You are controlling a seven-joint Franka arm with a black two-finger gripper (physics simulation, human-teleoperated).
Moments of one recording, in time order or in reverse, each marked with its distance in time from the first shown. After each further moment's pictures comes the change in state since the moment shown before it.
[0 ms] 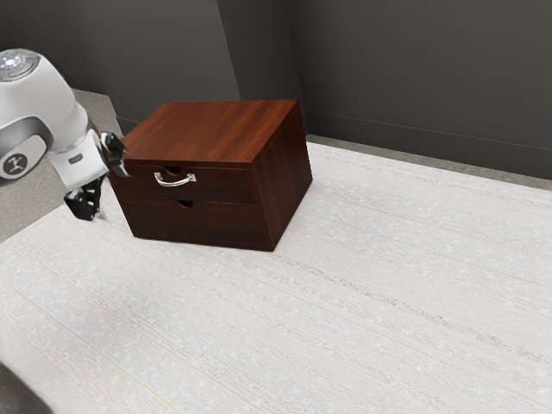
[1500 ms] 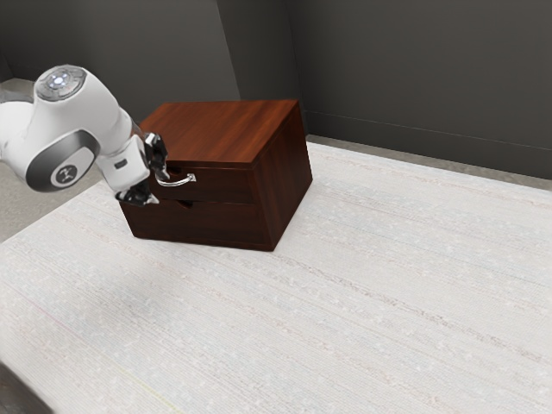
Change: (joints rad) arm -0.313 -0.043 0.262 0.092 0.107 0.164 0.022
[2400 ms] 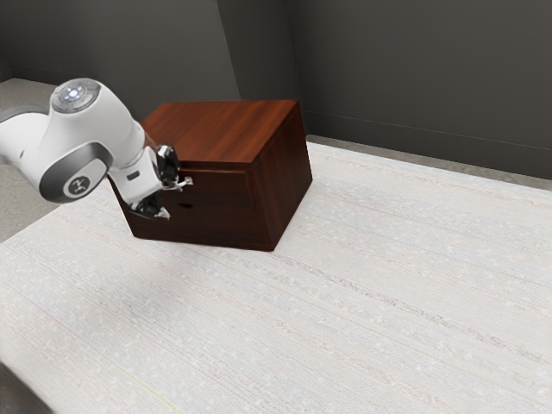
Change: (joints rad) arm -0.050 -0.003 0.055 -0.031 -0.014 0.035 -0.014
